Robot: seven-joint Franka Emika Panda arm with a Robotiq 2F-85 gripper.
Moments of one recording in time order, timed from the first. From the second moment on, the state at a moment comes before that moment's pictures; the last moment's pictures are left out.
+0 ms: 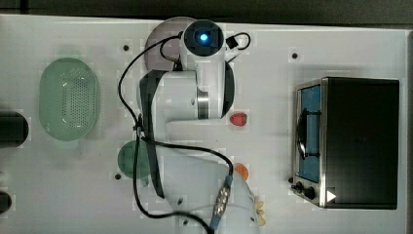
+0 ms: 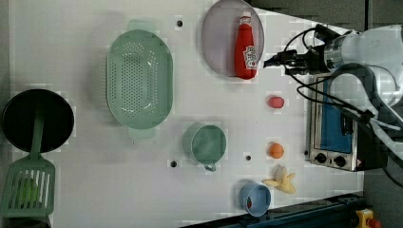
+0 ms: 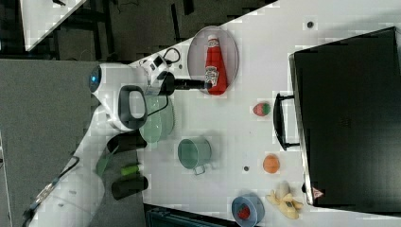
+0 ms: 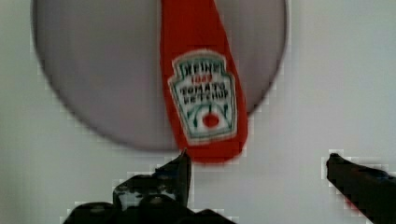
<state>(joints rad) -0.07 0.49 0.12 -1.81 -0.05 0.71 -0.53</state>
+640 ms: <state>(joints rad) -0.05 0.67 0.14 -1.81 -0.10 0.94 -0.59</state>
